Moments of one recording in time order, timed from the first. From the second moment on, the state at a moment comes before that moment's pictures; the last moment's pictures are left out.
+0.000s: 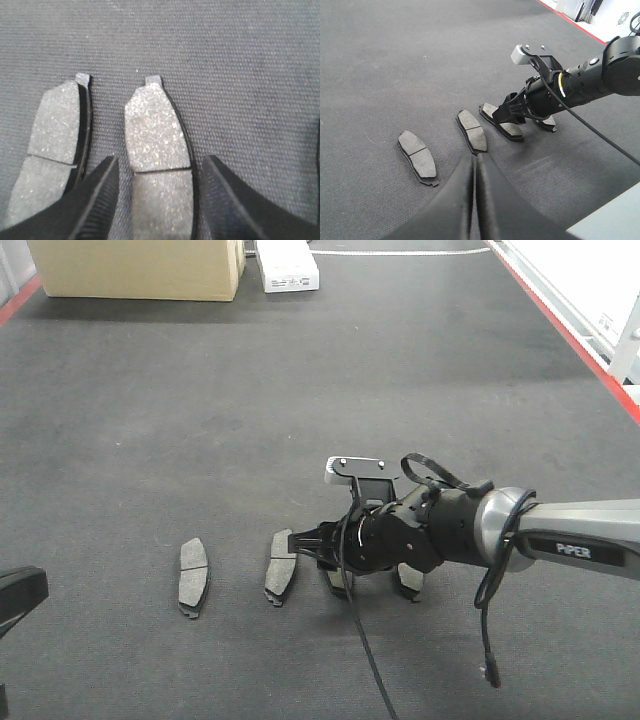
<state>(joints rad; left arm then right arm) -0.53 0.56 -0.57 0.01 0.52 -0.25 0.57 1.95 -1.15 -0.21 0.23 0.67</state>
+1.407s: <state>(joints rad) -0.53 0.56 -0.57 0.01 0.52 -0.25 0.43 0.50 -0.27 -0.48 0.06 0.59</state>
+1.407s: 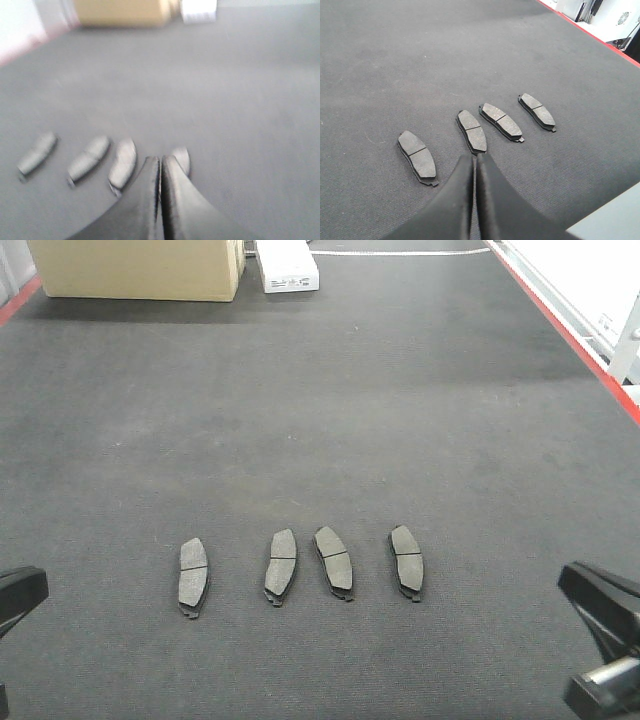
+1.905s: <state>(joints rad) -0.53 0.56 -0.57 0.01 0.52 -0.25 0.43 0.44 -0.26 -0.48 0.04 0.57</state>
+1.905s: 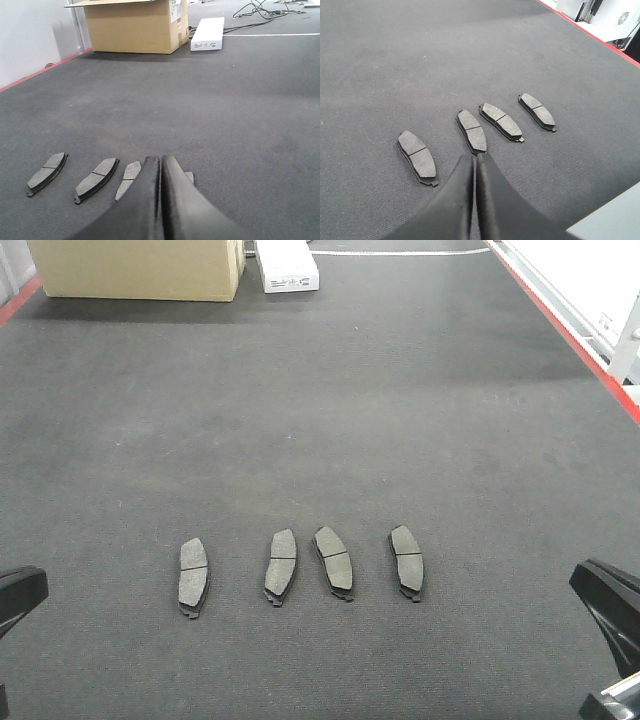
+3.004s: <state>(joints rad) -0.53 0.55 -0.57 -0.02 0.53 -0.18 0.43 0.44 -0.26 -0.48 0.04 0.57</state>
